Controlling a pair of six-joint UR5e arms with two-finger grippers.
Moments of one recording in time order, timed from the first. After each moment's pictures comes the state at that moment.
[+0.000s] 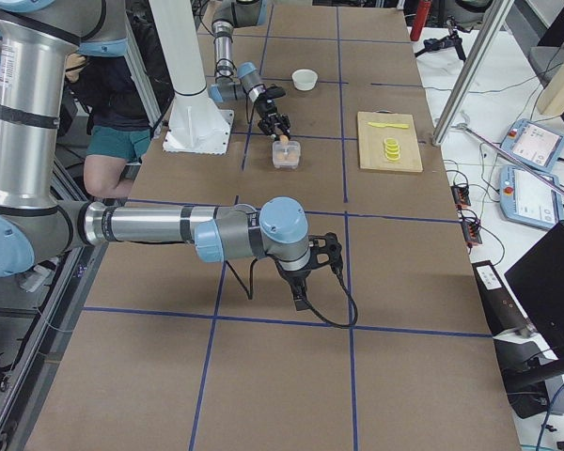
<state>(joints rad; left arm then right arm) -0.16 -2.31 -1.26 -2.92 -1.16 -0.64 1.58 -1.78 1.83 -1.42 2.39 -0.04</state>
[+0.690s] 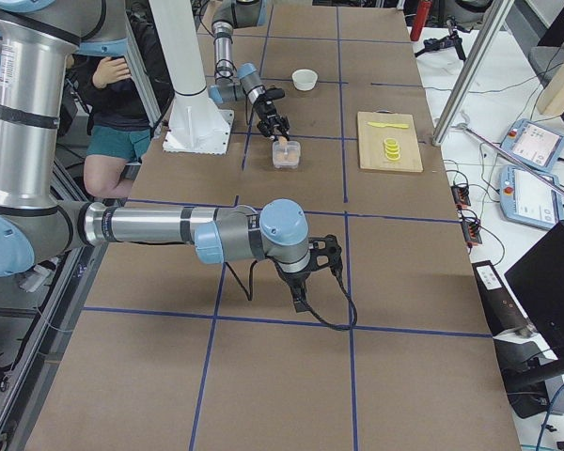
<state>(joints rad) -0.16 -2.32 -1.25 -2.92 -1.18 -0.64 1.58 -1.78 1.82 -1.42 2.39 -0.04</state>
